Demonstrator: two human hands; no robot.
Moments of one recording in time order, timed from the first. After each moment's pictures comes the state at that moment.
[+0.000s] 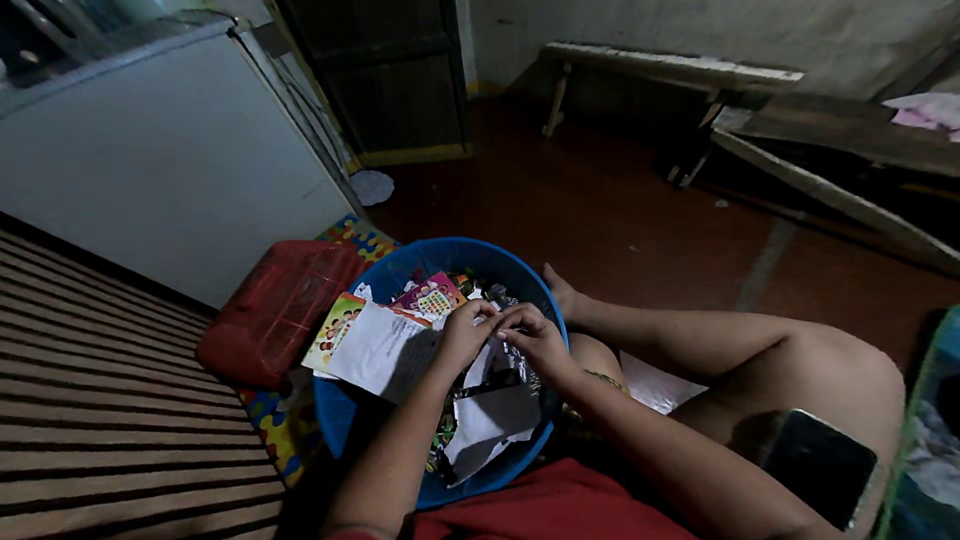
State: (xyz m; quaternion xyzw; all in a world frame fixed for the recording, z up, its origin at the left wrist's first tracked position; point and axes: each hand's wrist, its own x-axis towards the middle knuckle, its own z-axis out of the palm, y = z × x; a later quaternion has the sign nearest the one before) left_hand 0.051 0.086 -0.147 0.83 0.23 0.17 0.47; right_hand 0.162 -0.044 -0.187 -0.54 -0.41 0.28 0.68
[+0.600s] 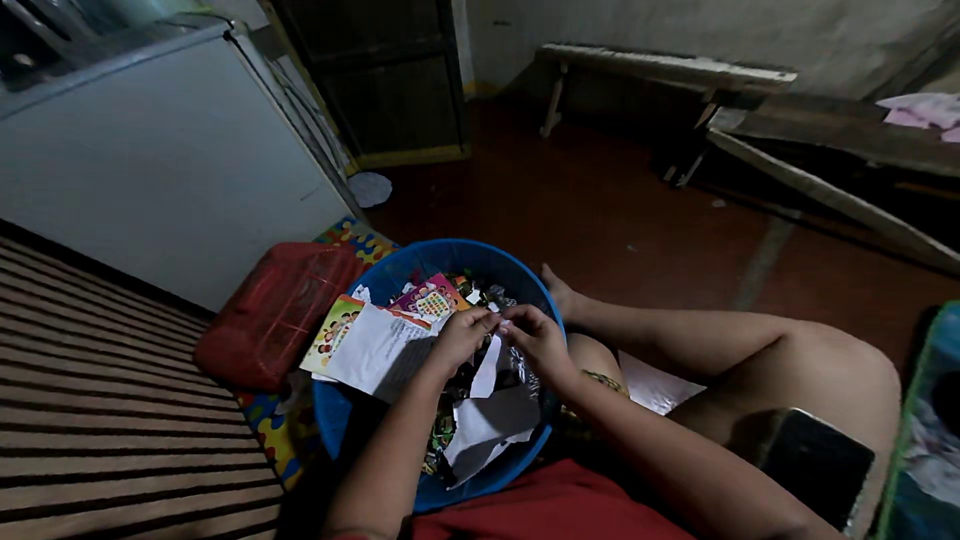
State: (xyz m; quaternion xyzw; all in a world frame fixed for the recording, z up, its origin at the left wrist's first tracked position) left_hand 0.045 0.088 -0.141 0.76 0.23 0.10 0.59; right_hand 0.158 -0.043 -0.183 -0.57 -0.36 0.27 0.69
